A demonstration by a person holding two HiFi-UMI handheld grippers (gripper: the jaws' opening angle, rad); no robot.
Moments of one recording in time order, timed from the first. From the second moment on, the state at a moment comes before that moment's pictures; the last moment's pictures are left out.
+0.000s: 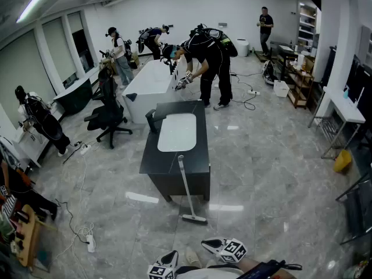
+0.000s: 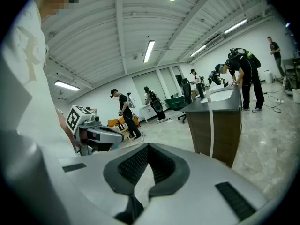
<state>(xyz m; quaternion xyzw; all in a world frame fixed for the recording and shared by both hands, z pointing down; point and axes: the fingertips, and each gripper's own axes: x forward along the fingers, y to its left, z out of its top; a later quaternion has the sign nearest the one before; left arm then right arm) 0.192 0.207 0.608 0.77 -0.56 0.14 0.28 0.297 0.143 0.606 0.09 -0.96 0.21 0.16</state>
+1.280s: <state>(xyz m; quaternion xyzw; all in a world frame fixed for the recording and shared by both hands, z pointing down) 0.059 0.160 0.616 0.79 -0.52 0.12 0.30 0.188 0.098 0.606 0.18 -0.94 0.22 0.19</state>
